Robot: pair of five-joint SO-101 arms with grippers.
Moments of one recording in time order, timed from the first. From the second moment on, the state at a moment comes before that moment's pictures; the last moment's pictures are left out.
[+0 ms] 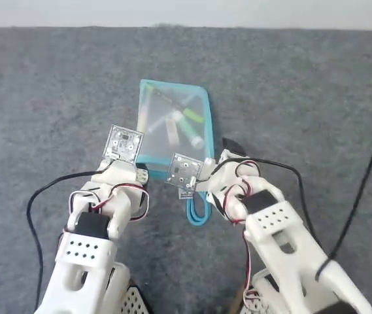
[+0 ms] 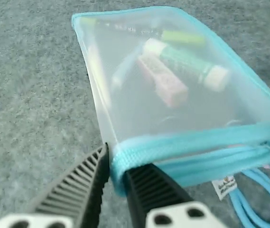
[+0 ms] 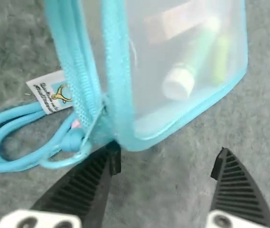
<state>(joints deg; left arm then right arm) 3.5 -61.3 77.9 40.0 -2.5 -27.9 -34.1 64.5 28.8 50.9</state>
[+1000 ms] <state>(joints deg) 7.8 -61.3 77.8 40.4 -2.2 -28.5 -26.3 57.1 28.7 52.4</state>
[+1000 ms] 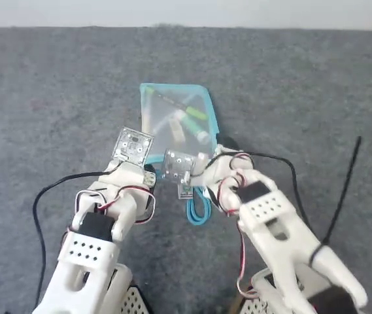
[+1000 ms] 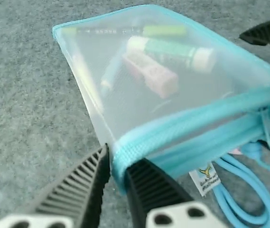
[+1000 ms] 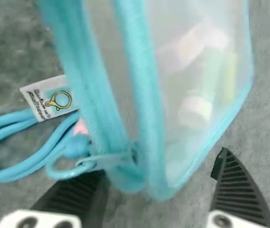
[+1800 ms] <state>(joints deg) 7.5 -62.7 75.9 40.4 -2.3 -26.6 -23.4 46.2 36.6 31.7</state>
